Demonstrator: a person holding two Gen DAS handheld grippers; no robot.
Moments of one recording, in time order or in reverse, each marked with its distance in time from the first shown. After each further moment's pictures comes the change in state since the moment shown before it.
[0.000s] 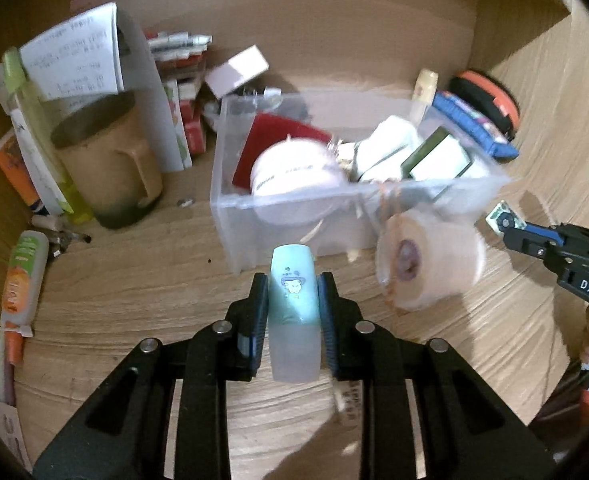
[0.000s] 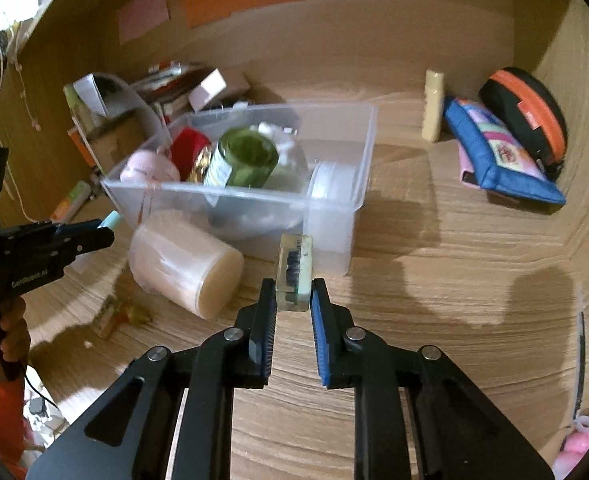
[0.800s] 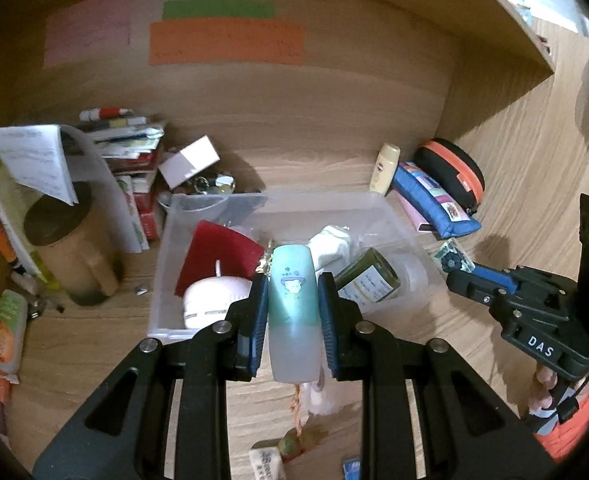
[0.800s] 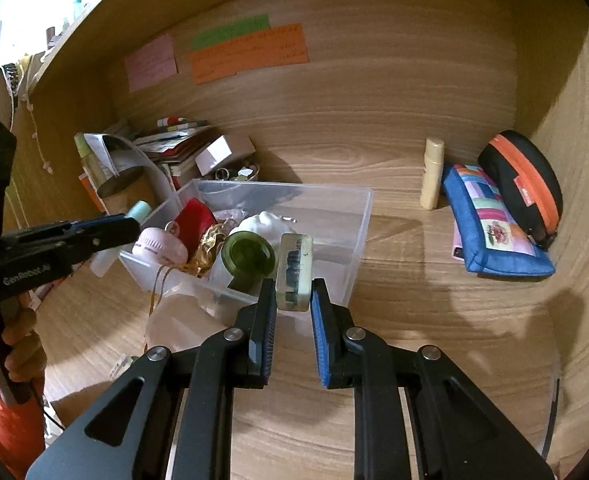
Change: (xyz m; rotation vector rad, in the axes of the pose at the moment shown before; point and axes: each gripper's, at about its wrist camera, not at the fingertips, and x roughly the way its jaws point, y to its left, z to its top) left arm -0.012 -0.040 0.069 -0.038 -0.120 -0.093; right arm -0.016 -0.007 0.047 -0.027 -0.123 0.033
